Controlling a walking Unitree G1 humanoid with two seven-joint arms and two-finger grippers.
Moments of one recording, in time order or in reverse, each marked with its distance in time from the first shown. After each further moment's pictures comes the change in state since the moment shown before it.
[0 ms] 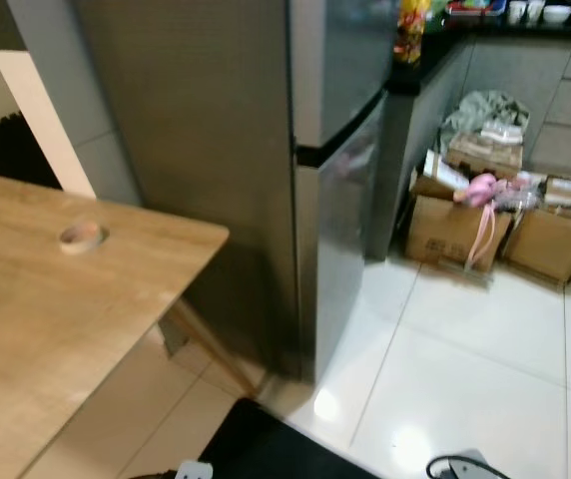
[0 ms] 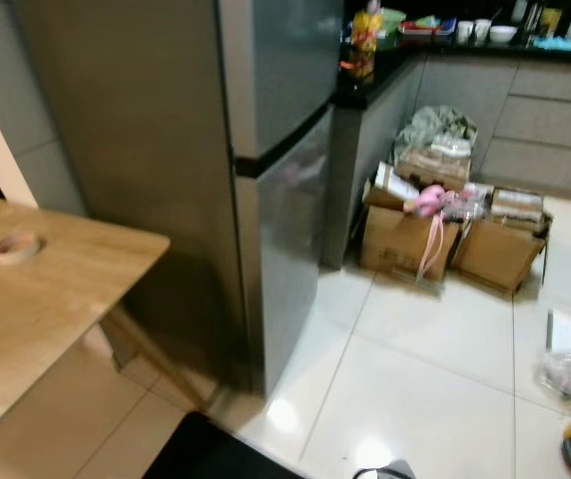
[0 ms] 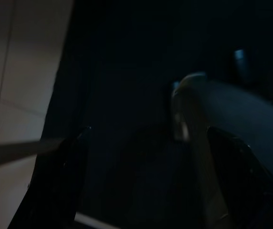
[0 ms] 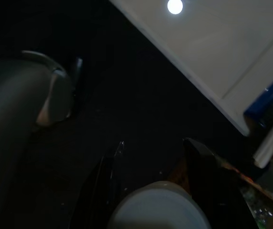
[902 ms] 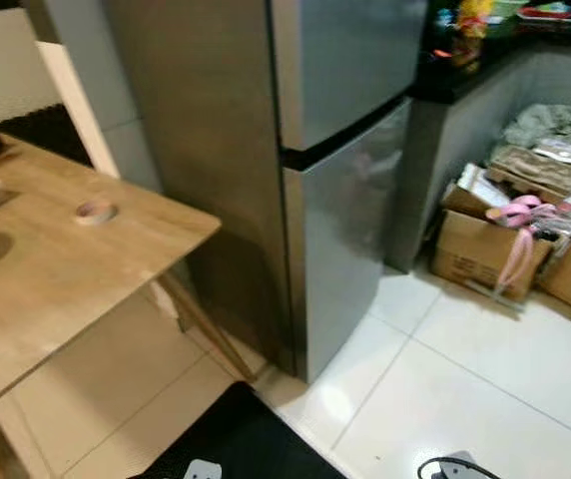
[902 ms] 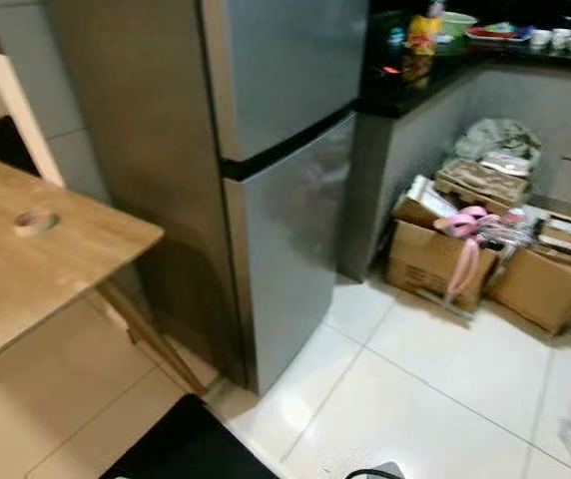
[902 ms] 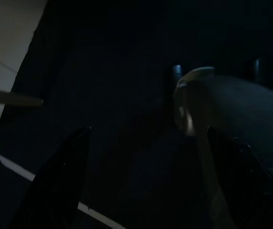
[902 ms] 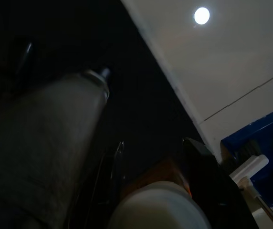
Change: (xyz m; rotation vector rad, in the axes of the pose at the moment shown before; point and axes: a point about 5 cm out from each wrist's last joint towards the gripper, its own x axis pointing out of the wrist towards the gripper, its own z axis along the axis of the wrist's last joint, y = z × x) left arm 0.000 -0.003 -0.003 0.039 0.008 0.004; right arm 0.001 0.012 -0.006 -0.008 0.031 0.063
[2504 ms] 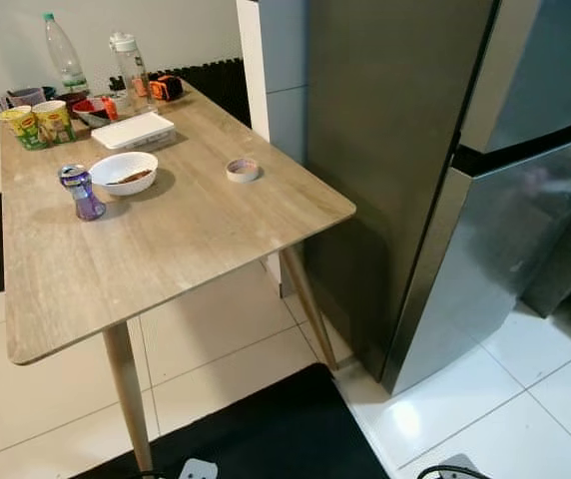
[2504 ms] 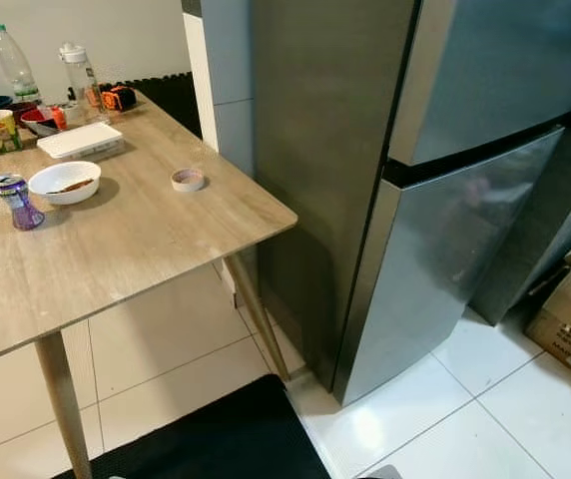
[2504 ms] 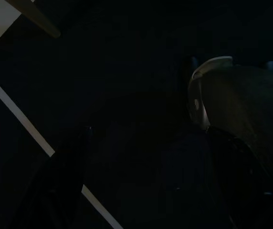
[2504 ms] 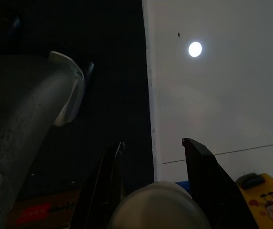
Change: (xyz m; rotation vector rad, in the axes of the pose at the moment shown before) left arm 0.000 0.000 -0.001 0.014 -0.004 0.008; right arm 0.000 -0.004 0.000 -0.107 0.010 -0.045
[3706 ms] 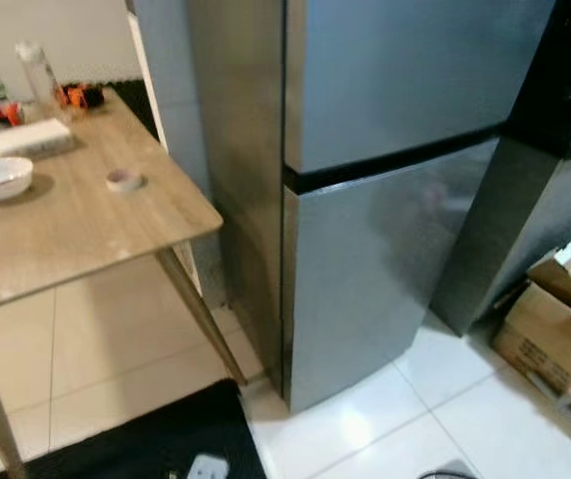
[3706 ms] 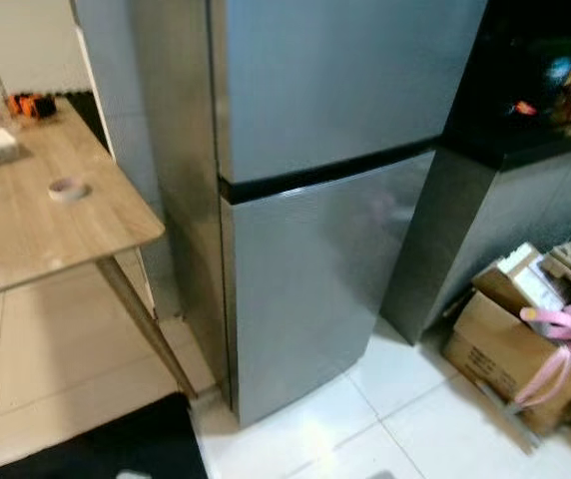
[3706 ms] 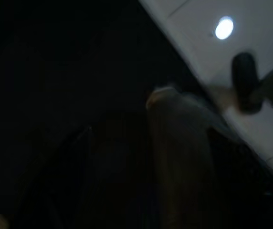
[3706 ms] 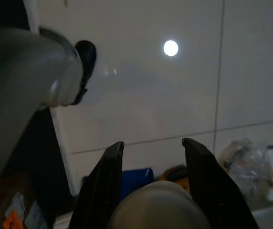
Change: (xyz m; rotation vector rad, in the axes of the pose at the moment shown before) left arm 0.002 -0.011 0.006 -0.008 -0.013 -0.046; right arm -0.001 -0.004 -0.003 -0.020 0.016 -0.010
